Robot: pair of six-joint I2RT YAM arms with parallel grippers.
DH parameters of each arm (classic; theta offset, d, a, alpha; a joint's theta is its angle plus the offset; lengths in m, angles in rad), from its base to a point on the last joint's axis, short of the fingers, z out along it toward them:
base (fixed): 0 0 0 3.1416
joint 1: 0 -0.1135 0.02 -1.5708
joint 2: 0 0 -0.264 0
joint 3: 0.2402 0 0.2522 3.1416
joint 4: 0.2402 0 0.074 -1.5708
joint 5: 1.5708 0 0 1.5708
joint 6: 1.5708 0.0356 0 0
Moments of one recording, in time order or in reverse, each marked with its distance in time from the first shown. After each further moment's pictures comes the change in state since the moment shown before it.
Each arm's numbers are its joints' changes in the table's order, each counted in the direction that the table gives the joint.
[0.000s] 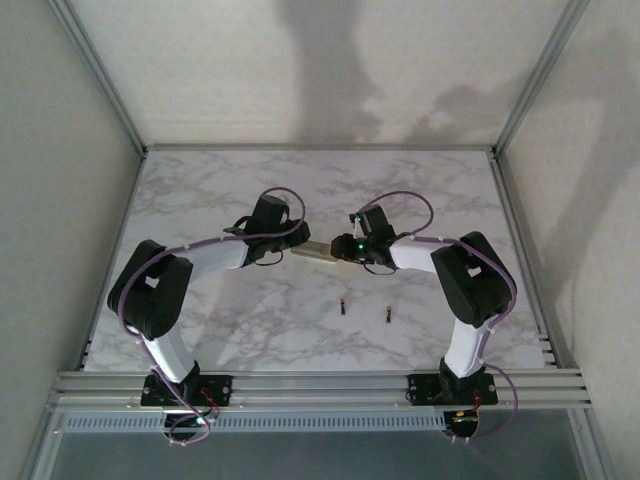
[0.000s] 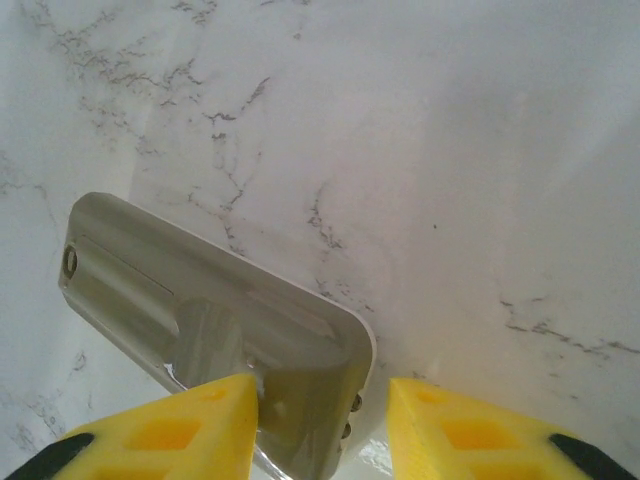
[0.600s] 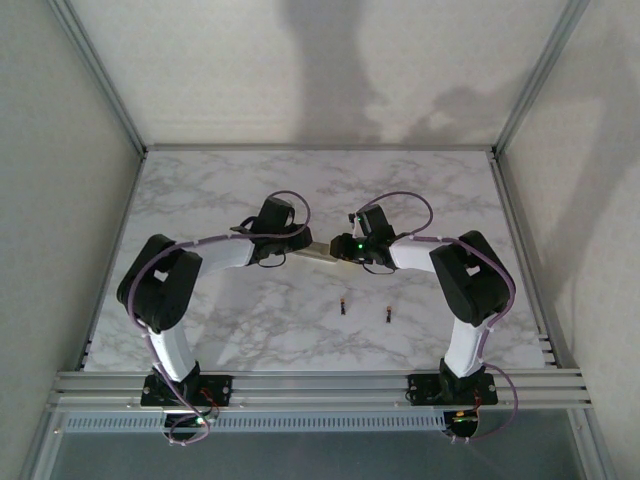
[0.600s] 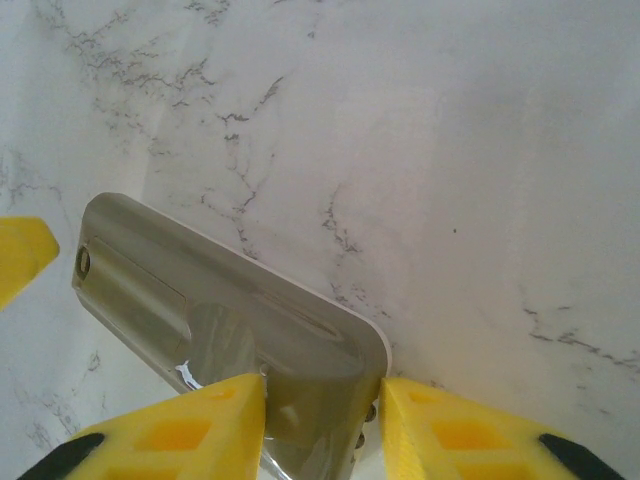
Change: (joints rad) left arm 0.013 -0.064 0.032 0.035 0.001 0.018; right arm 0.001 -0.010 0.000 -0.019 -0.023 0.012
